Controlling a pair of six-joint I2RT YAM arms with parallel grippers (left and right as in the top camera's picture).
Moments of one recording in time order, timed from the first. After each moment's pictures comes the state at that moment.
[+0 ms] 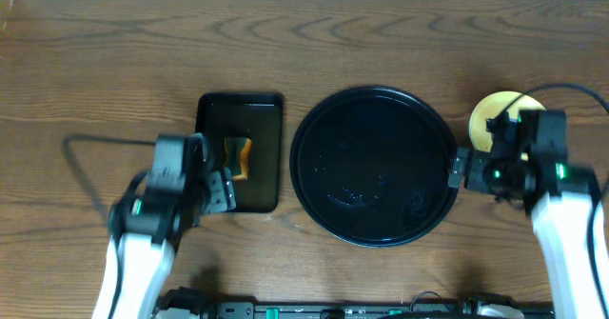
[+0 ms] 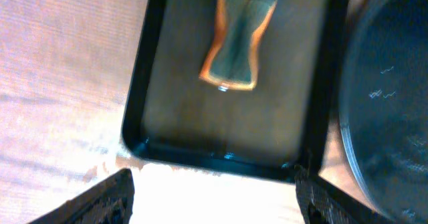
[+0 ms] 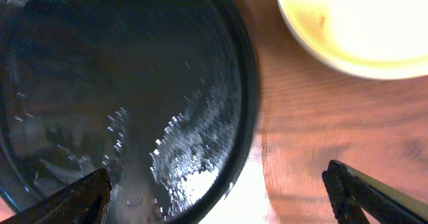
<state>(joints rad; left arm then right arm) -0.13 0.91 0.78 -0.94 0.01 -0.32 -0.10 1.11 0.87 -0.87 -0.18 0.10</state>
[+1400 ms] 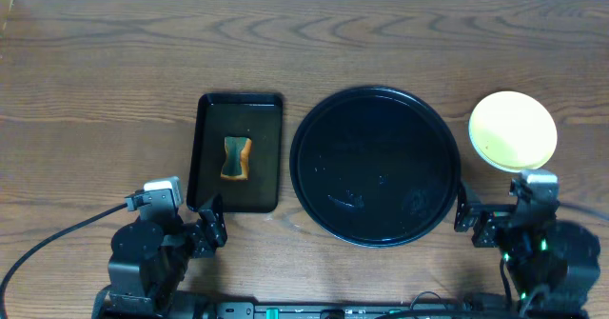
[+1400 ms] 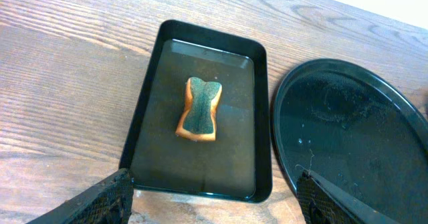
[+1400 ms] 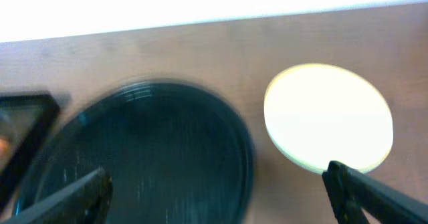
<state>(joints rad) -0.13 0.34 0.67 -0.91 0.02 -0.32 -0.07 0.31 0.60 -0.70 -0.15 0.06</state>
